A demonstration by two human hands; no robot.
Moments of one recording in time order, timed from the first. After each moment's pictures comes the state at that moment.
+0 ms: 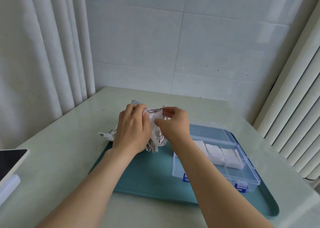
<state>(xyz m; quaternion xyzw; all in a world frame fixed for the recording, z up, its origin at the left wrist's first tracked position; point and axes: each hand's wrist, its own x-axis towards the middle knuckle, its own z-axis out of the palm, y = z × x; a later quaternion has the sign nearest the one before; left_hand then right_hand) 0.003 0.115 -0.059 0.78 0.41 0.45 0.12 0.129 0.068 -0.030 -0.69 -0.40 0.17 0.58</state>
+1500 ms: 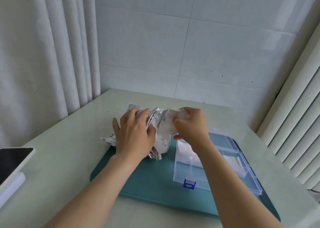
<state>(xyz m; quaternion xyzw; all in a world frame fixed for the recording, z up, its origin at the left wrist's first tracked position) 0.002 0.103 -0.060 0.77 0.50 0.39 0.07 0.160 0.046 -0.006 -0.71 -0.45 0.14 0.53</state>
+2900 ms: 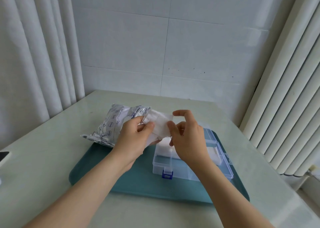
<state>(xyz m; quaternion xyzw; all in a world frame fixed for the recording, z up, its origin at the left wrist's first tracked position) 0.033 0.052 -0.044 0.63 0.29 0.45 0.56 0.186 -0.023 -0.038 -0.65 -0.53 0.03 0.54</state>
